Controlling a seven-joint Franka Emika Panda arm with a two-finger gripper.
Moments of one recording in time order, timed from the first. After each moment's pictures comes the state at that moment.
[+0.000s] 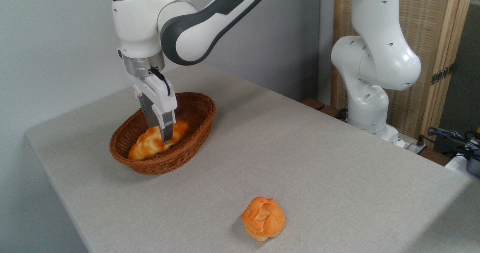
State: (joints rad) arm -0.08 0.11 -0.35 -1.92 -0.15 2.11 0.45
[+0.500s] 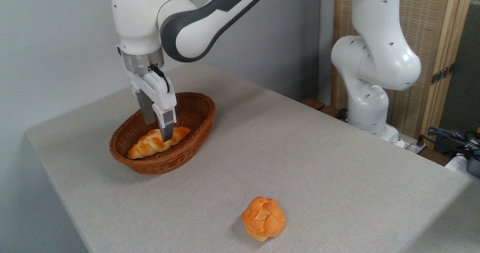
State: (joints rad) arm -0.07 0.10 -0.35 -1.91 -0.14 2.10 0.45
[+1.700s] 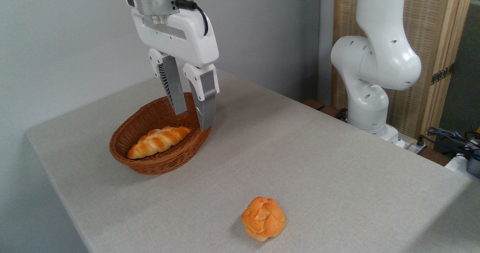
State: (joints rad) arm -0.05 -0.02 -0.01 -1.62 0.01 1.62 0.70
